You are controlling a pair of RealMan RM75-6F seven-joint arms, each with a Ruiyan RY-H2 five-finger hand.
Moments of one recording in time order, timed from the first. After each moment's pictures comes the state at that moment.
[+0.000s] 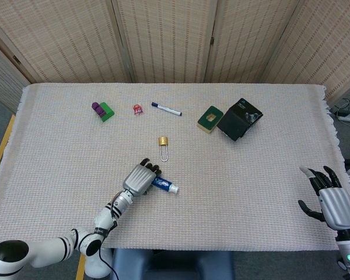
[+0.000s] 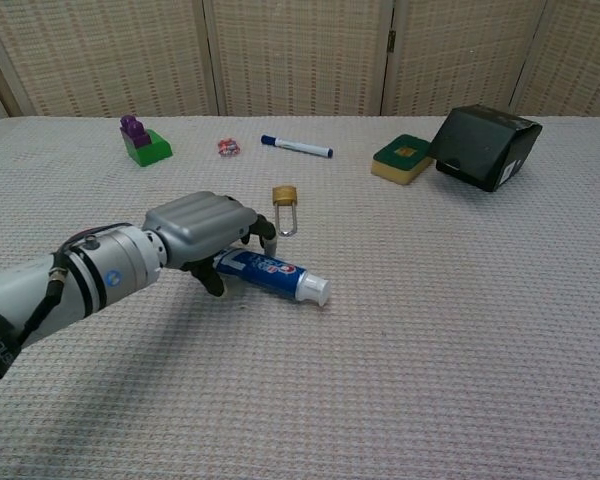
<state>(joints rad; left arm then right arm) -0.82 -1.83 -0.15 -1.14 1.31 0.89 0.39 0.11 -1.11 0.03 -1.51 -1.57 1.46 0.15</state>
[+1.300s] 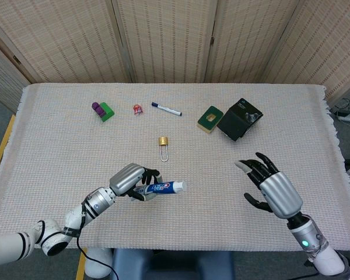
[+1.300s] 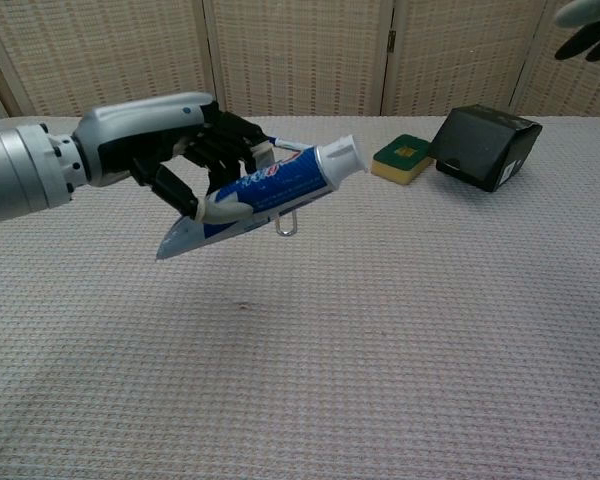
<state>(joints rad) -0.85 -1.42 -0.10 -1.53 1.56 0.97 -0.54 0.32 -1.13 0.09 -1.77 -1.78 1.37 -0.02</state>
